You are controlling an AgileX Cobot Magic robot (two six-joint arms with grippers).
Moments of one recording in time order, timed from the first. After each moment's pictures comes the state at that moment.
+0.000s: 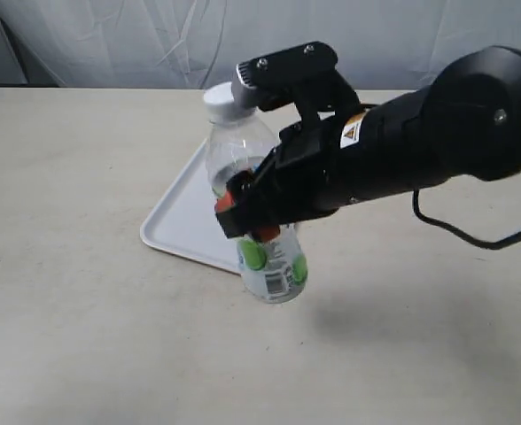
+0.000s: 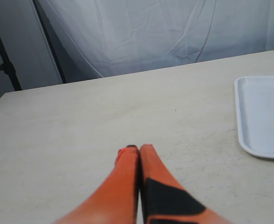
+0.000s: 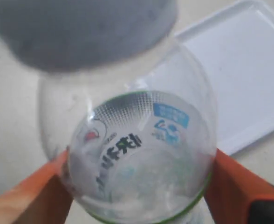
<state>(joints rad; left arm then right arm) -0.04 0.00 0.00 0.00 0.26 0.11 0.88 1.42 -0.94 0.40 0.39 -0.31</state>
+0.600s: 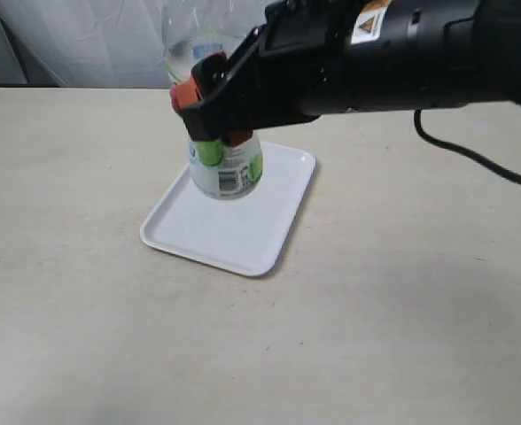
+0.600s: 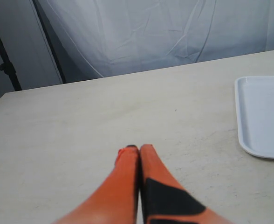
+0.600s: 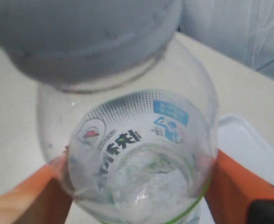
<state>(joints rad) -0.04 0.00 0.00 0.00 0.26 0.11 0.93 1.34 -1.05 0.33 0.27 -0.31</state>
